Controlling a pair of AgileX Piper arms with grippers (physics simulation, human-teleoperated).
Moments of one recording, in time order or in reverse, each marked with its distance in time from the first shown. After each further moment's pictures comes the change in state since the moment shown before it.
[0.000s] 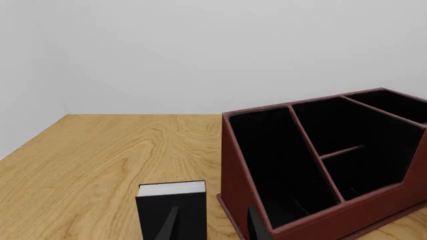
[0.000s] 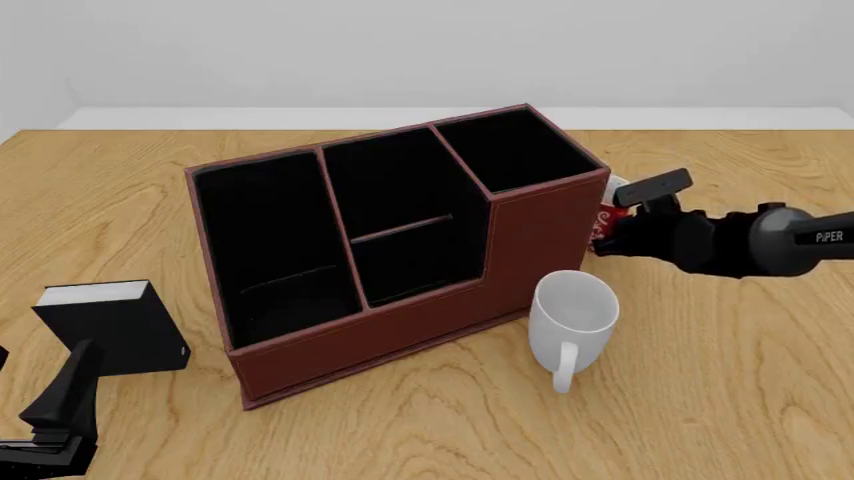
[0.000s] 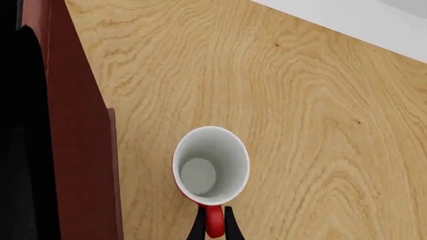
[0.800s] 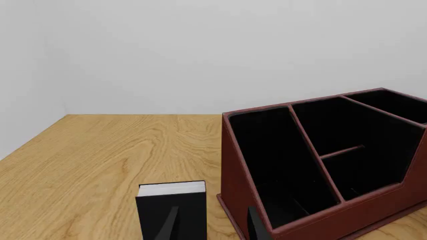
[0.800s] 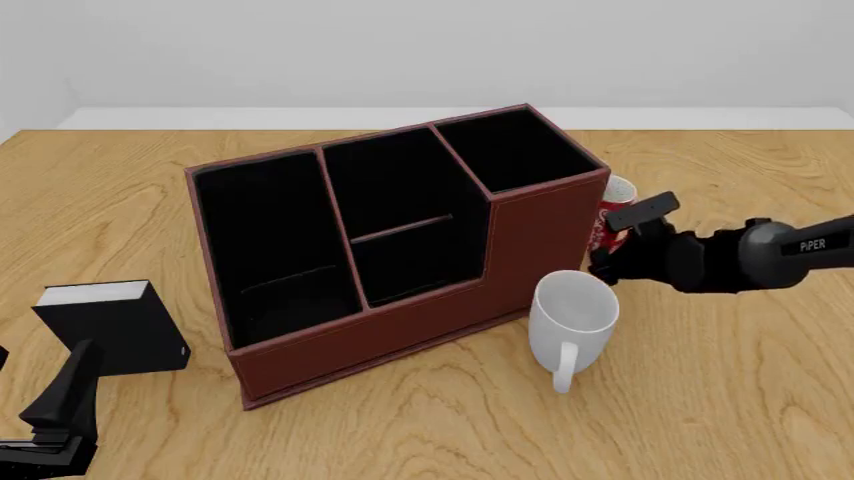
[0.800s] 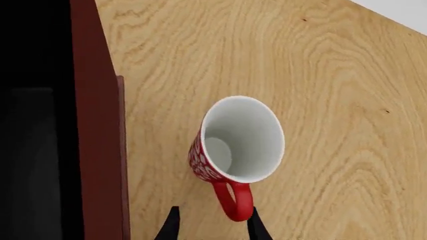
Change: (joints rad) left arm 0.000 0.000 0.000 0.000 0.000; right arm 0.002 0.044 0.043 -0.002 0.049
